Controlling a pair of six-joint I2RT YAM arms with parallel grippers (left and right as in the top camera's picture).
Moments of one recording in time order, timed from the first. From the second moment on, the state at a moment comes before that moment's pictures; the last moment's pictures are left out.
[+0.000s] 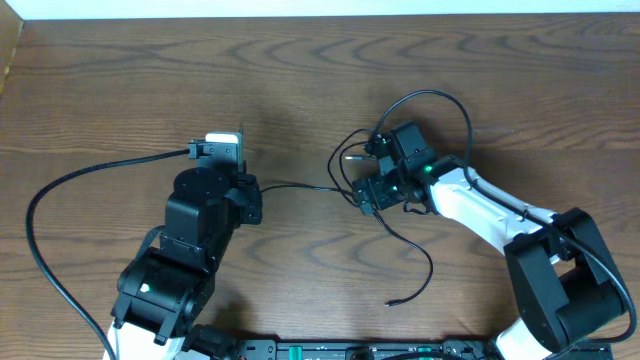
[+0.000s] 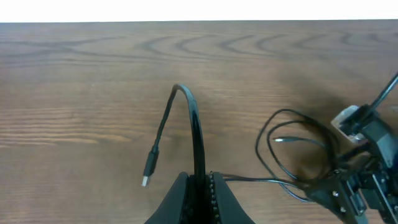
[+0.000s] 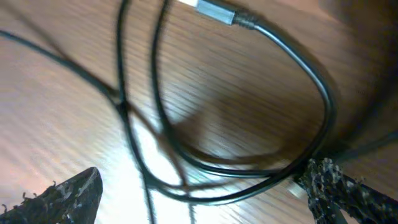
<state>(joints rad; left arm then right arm) -0.37 0.83 0.91 -0.66 -0.18 -0.20 0.50 1.77 0.99 -0.35 -0.23 0.13</state>
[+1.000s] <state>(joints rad) -0.37 0.83 0.91 -0.42 0.14 -0.36 0.61 1.77 1.02 -0.20 -0.45 0.00</state>
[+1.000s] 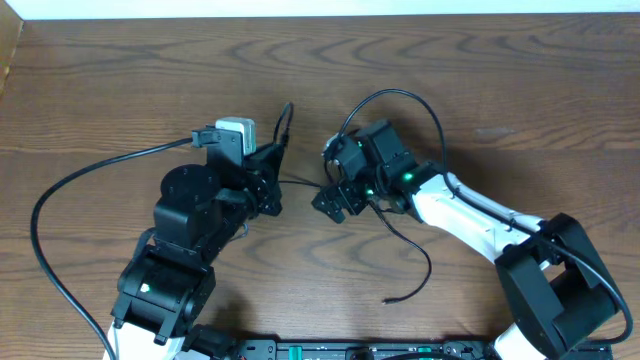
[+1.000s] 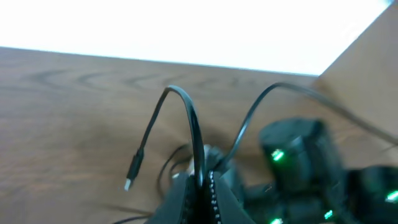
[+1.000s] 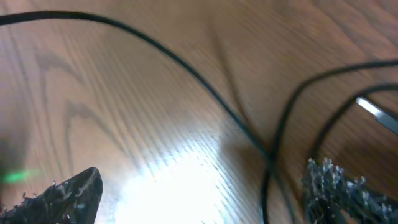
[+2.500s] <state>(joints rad) -0.37 0.86 0.91 -0.26 0.24 -0.53 0.65 1.86 1.13 -0.13 -0.33 -0.02</state>
